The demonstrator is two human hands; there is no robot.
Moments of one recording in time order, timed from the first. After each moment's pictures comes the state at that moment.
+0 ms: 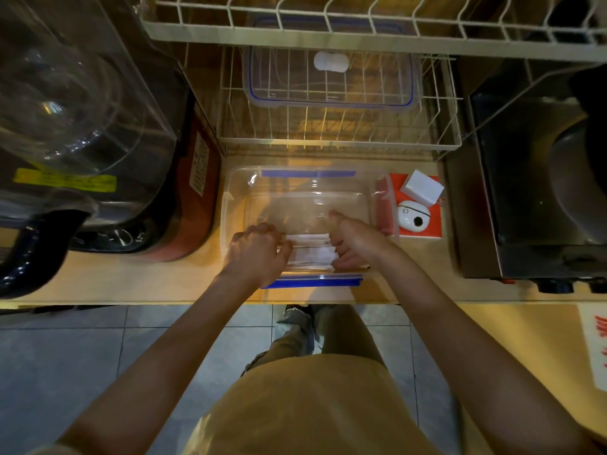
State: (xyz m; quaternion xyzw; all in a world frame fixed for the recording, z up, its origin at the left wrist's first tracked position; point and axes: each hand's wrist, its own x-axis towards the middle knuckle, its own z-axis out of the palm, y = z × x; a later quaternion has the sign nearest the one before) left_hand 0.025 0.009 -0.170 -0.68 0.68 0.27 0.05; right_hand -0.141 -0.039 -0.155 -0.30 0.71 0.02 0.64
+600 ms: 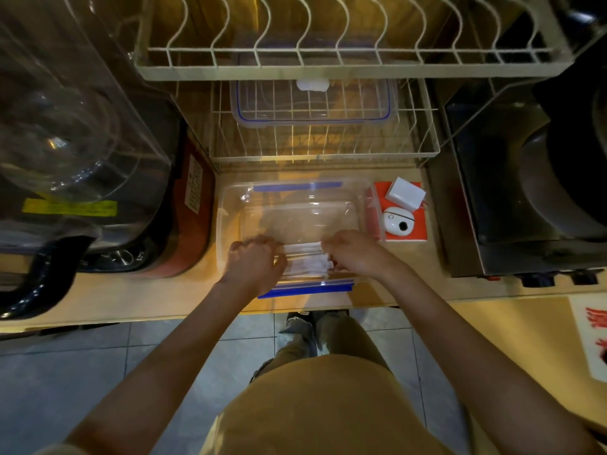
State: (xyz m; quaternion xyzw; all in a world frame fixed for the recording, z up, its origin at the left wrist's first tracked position) left_hand 0.023 0.006 -0.162 -0.65 0.71 0.25 0.08; right_hand -0.161 -0.022 -0.127 -0.55 0.62 0.03 0.55
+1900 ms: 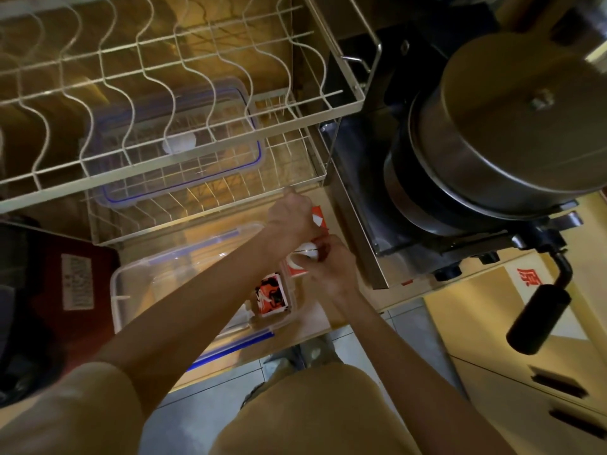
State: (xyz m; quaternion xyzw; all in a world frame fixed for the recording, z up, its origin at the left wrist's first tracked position) left_hand -0.197 -0.130 -0.120 -0.58 0.77 0.23 0.14; right_hand -0.257 -0.031 -0.153 -0.35 0.77 -0.29 0.46
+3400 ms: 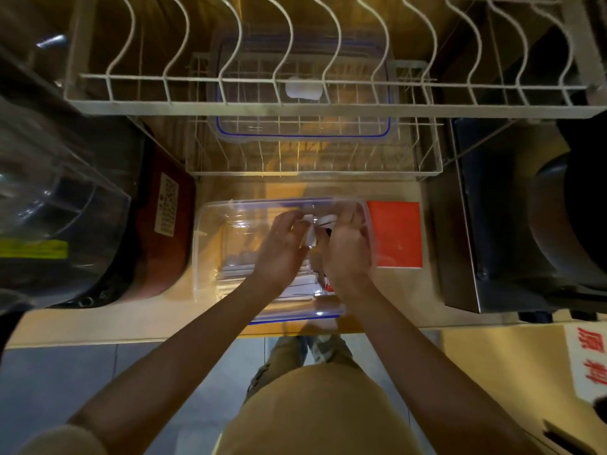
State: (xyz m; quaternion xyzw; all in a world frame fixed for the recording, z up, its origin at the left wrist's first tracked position) left_hand -0.034 -0.051 -0.187 -0.63 0.71 0.28 -0.14; right_hand -0.145 -0.060 -0.175 -0.59 0.76 -0.11 0.25
